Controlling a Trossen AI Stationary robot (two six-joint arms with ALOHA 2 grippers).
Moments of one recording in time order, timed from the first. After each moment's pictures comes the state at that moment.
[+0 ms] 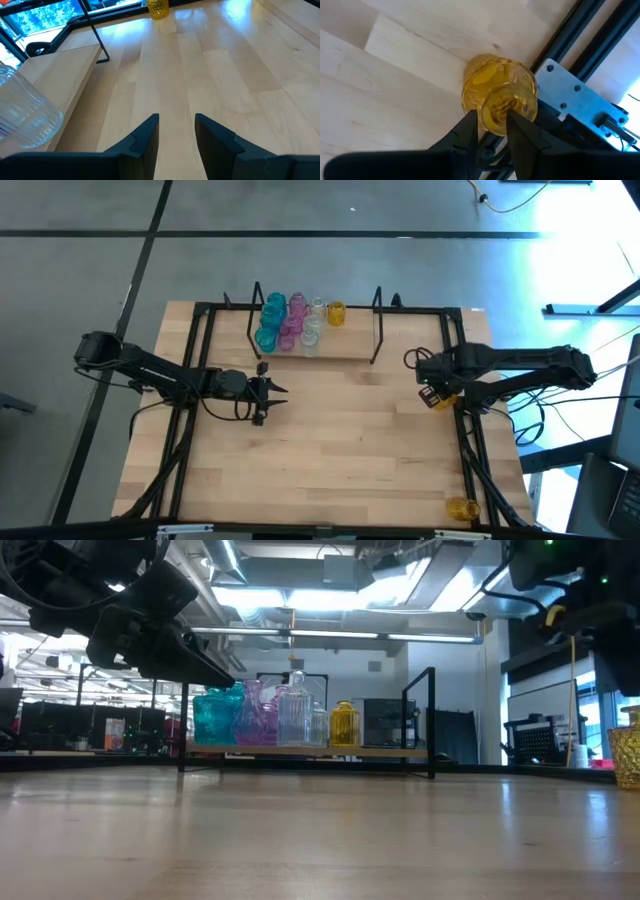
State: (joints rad) left arm -0.09 1.15 0.30 0.43 -0.18 0.13; right arm -0.05 1.05 0.86 -1.49 0.03 0.96
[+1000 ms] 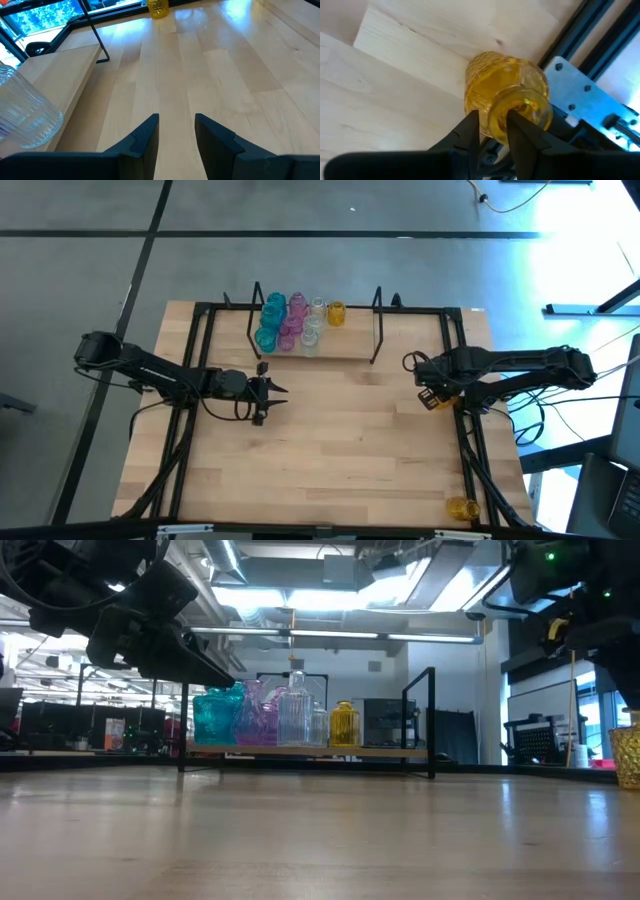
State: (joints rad) left arm -0.09 1.15 0.30 0.43 -0.18 0.13; right arm -0.05 1.05 0.79 -1.44 0.01 0.96
